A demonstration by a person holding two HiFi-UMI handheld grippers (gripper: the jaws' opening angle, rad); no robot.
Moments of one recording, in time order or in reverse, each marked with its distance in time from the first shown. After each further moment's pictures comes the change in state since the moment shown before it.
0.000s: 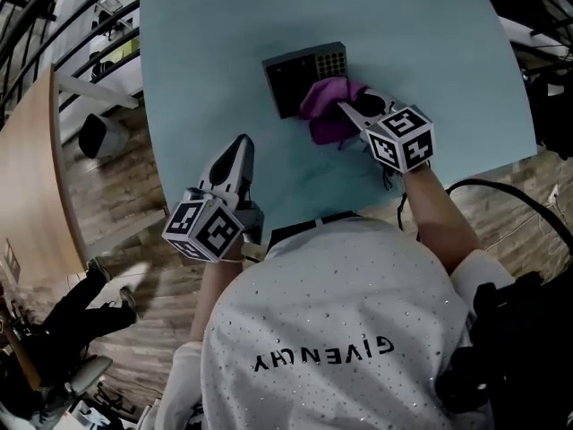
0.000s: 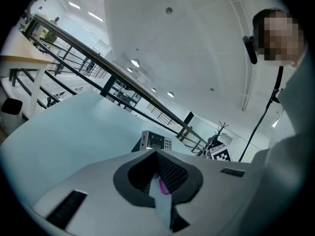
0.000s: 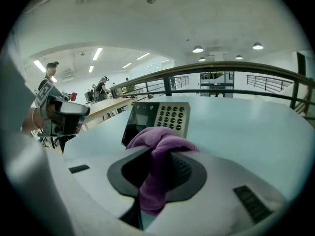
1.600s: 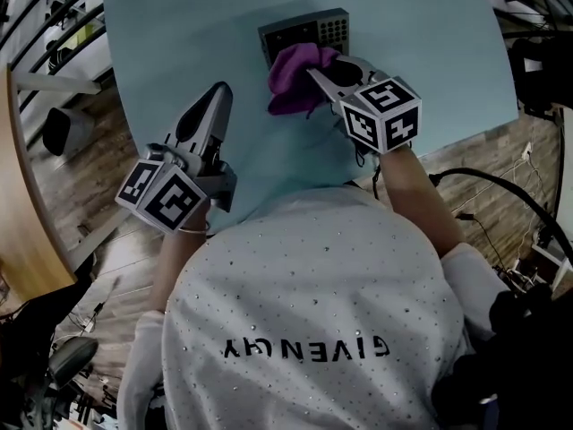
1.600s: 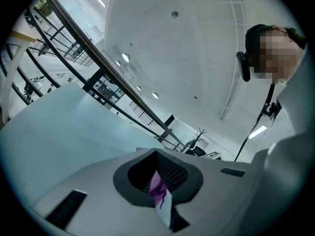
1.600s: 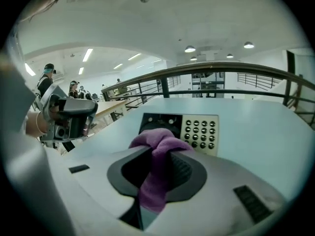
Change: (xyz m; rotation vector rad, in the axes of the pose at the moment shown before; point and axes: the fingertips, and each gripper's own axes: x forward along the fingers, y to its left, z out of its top) left arm 0.016 0.012 0.054 -0.037 0.030 -0.267; right arm 0.025 0.047 0.038 0.086 -0.012 -0.075
